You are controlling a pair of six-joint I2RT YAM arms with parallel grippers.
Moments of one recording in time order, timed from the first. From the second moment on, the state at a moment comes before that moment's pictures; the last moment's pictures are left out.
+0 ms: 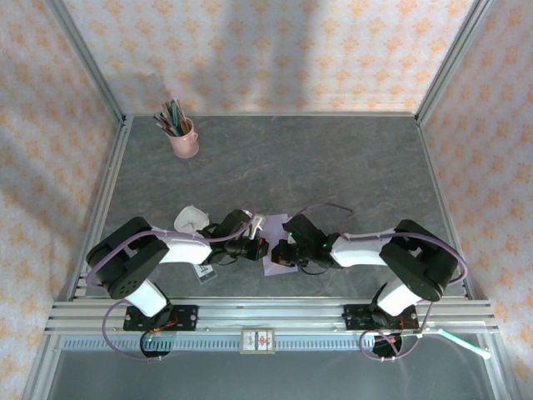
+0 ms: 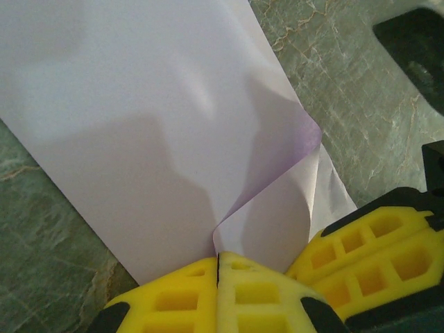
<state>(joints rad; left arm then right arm) -0.74 1.59 0.52 0.23 0.31 -0.56 0.87 1.54 0.54 0.11 -0.33 0.97</state>
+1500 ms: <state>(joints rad) -0.74 1.59 0.52 0.22 0.31 -0.56 0.73 1.56 0.59 0.03 -0.34 0.86</state>
